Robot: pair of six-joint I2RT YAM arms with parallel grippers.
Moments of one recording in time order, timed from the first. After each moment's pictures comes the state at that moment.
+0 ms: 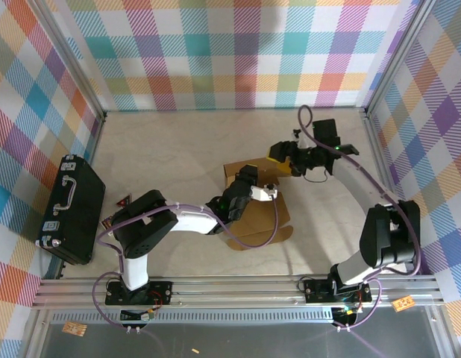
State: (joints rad) left arm -0.96 1.87 0.90 0.79 -0.56 1.36; right arm 0.21 1.55 1.19 -0.53 -0.78 0.64
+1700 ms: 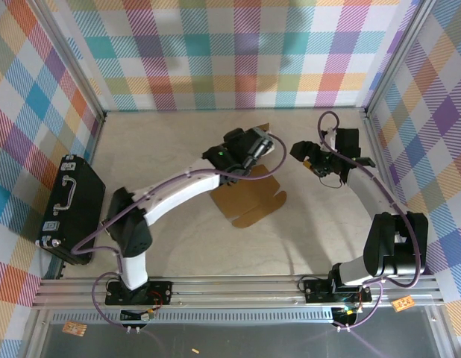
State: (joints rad) left arm -0.89 1.88 1.74 -0.67 -0.73 0.54; right arm 0.03 1.45 1.02 -0.35 -0.60 0.58
